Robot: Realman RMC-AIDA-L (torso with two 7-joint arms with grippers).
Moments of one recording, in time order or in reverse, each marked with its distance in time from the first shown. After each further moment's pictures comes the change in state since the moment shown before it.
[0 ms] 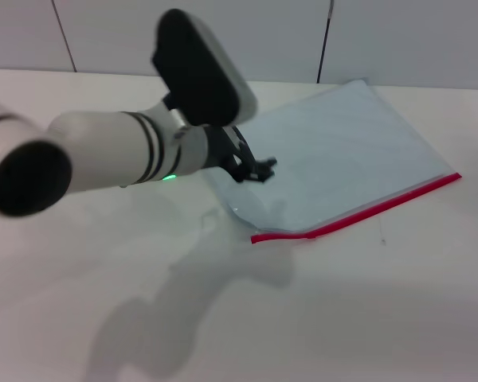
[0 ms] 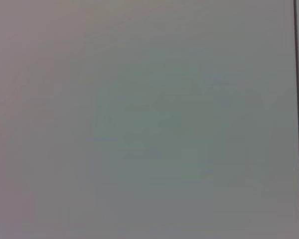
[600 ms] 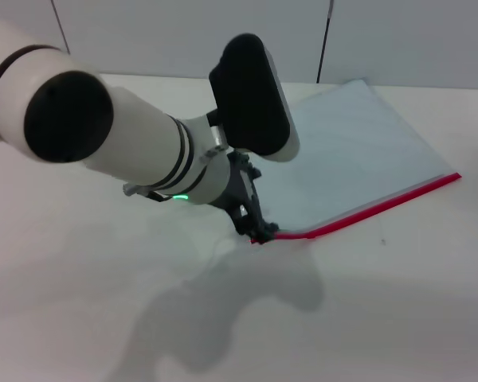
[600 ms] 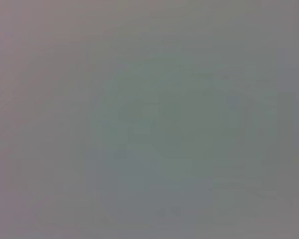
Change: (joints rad) left arm -0.113 -0.057 -0.083 -0.074 -0.012 -0.496 0.157; right arm 0.014 0.000 0.000 0.000 0.000 -0.022 0.000
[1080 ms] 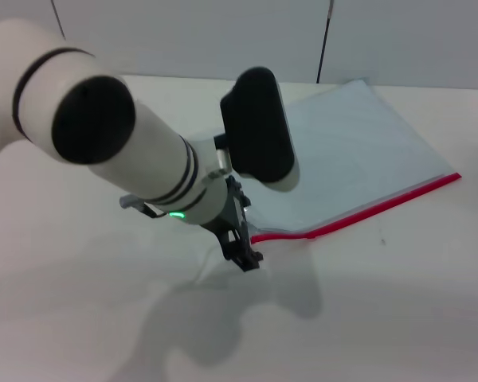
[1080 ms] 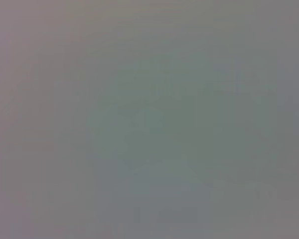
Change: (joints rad) left arm -0.048 -0.004 0.032 0.067 0.008 -0.085 0.026; right arm 0.006 0.000 0.000 0.000 0.000 0.000 0.000
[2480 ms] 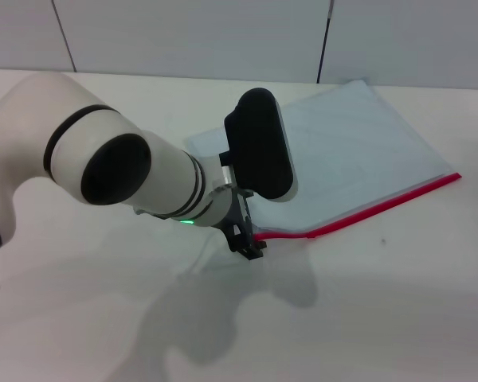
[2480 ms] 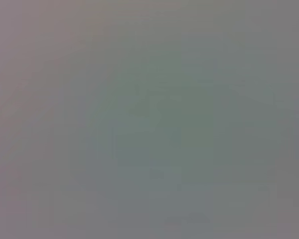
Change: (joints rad) left arm -0.022 -0.004 0.094 0.190 0.026 0.279 -0.018; right arm 0.015 0.002 0.000 0.000 0.000 -0.001 0.000
